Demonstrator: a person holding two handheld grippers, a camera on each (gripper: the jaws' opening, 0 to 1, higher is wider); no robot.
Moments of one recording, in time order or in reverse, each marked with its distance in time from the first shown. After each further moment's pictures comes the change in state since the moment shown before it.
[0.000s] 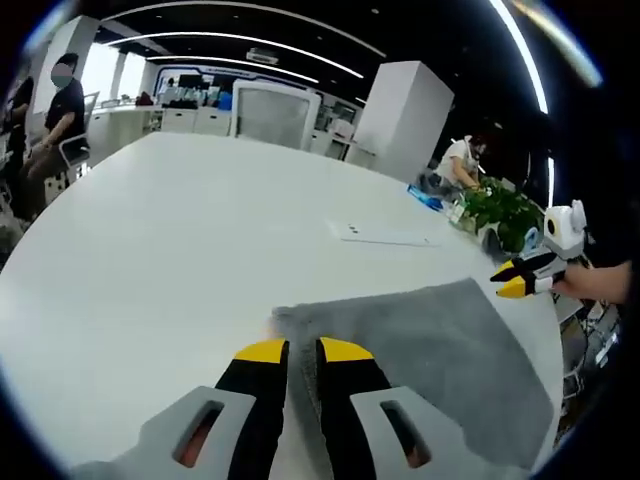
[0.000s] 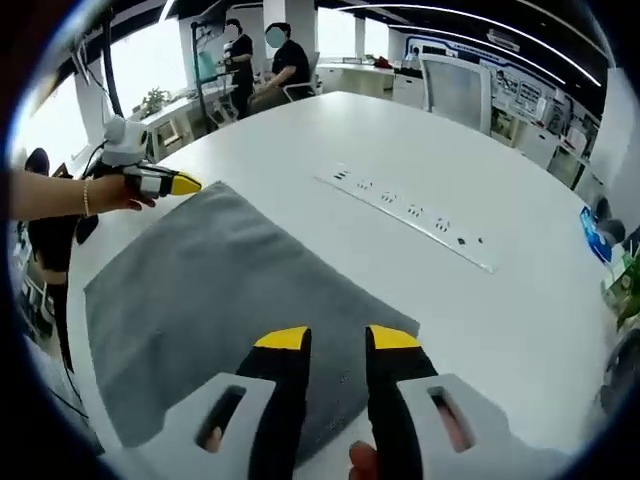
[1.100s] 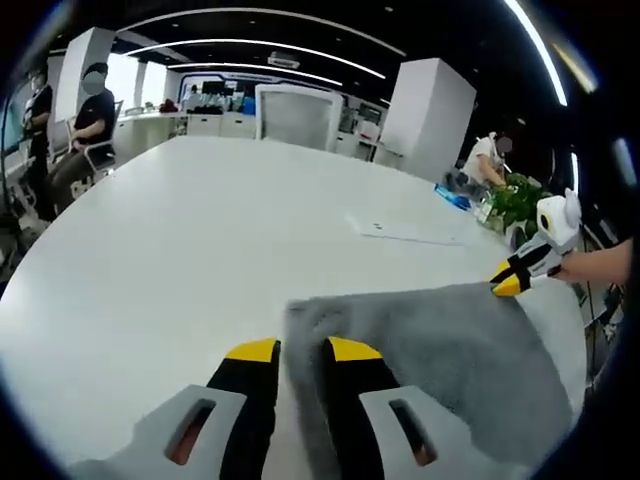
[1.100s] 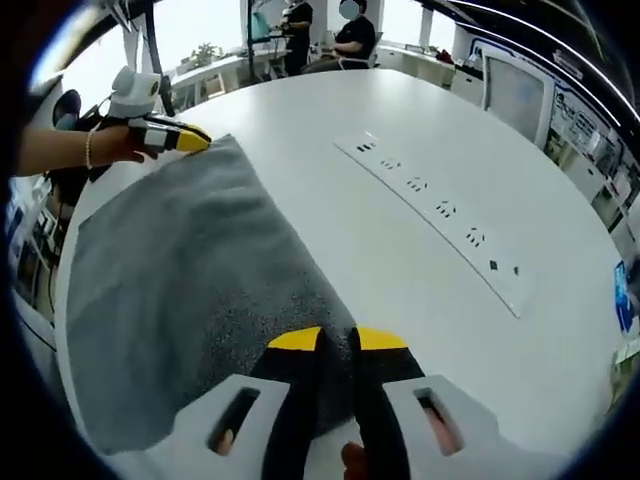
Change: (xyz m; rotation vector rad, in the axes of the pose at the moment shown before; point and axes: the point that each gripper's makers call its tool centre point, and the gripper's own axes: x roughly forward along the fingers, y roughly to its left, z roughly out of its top) left arm 0.007 0.008 -0.005 0.004 -0.015 0.143; right arm 0.045 -0.023 -0.008 -0.199 0.102 0.128
